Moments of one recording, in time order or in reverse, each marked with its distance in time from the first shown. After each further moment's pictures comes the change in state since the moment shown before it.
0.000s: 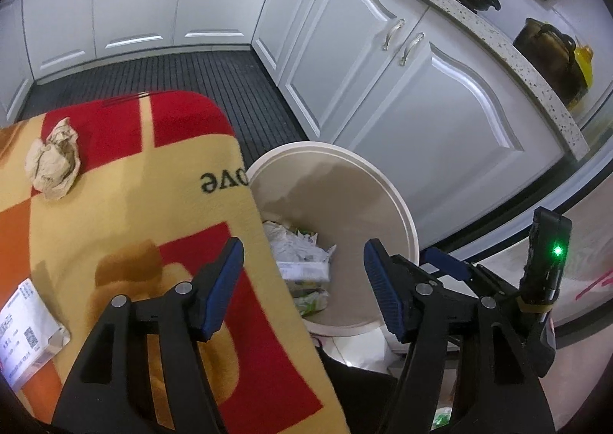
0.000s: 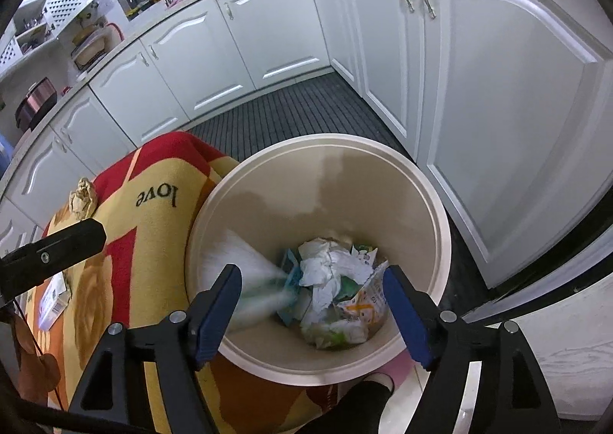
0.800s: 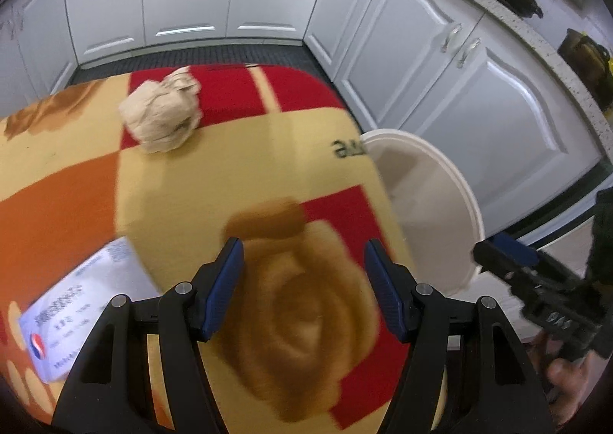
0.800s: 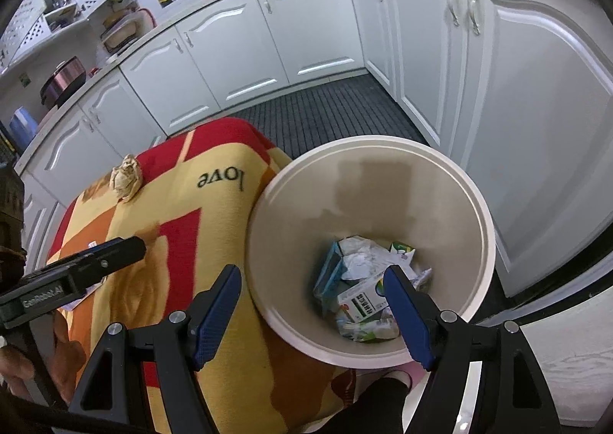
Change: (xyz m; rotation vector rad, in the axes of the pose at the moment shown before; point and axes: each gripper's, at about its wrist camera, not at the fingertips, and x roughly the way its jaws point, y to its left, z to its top) left arm -0.019 0.084 -0.029 -0.050 0.012 0.160; right arm -0.013 0.048 -0.009 -0.086 0.009 0.073
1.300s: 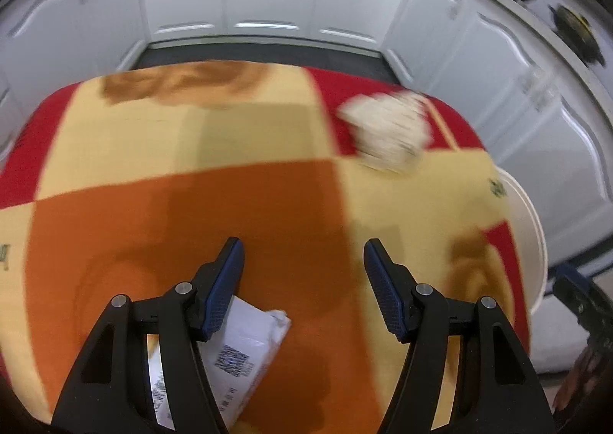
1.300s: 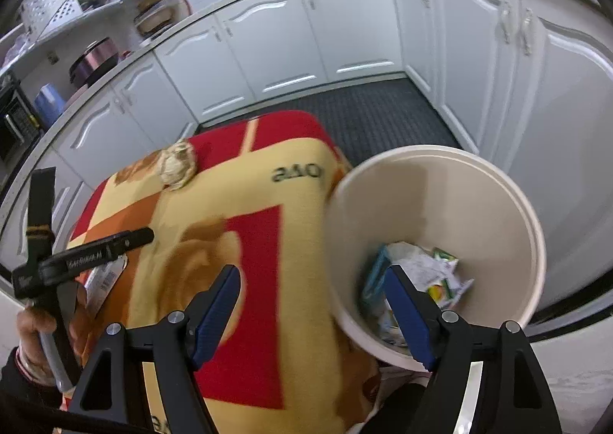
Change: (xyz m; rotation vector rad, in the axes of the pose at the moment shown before) left arm -0.031 0.137 -0.001 -0.173 -0.030 0.180; right arm 0.013 0.067 0.004 -0.087 0.014 0.102
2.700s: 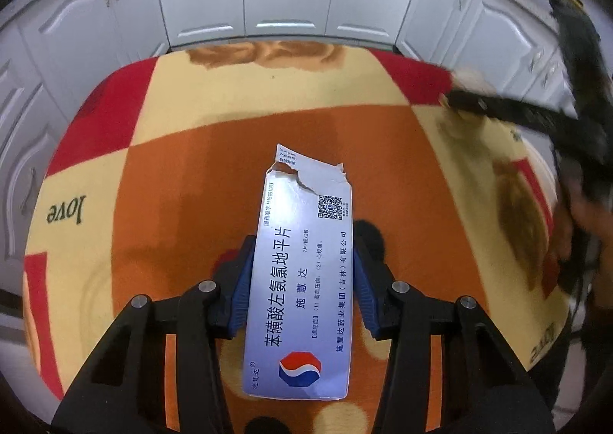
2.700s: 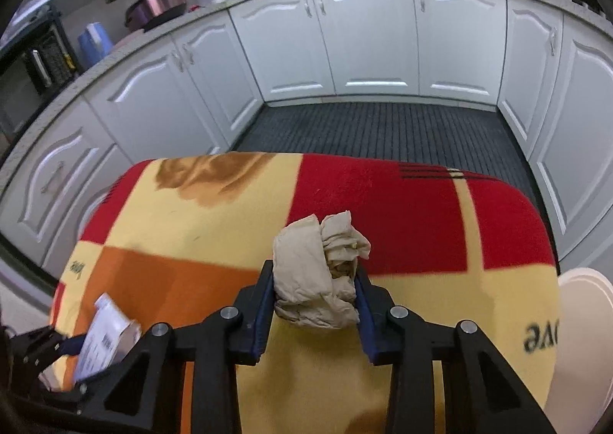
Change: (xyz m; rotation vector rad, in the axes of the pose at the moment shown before) left arm -0.045 0.054 -0.058 0.072 -0.012 0.056; right arm 0.116 0.141 0.074 -0.234 0.017 0.137
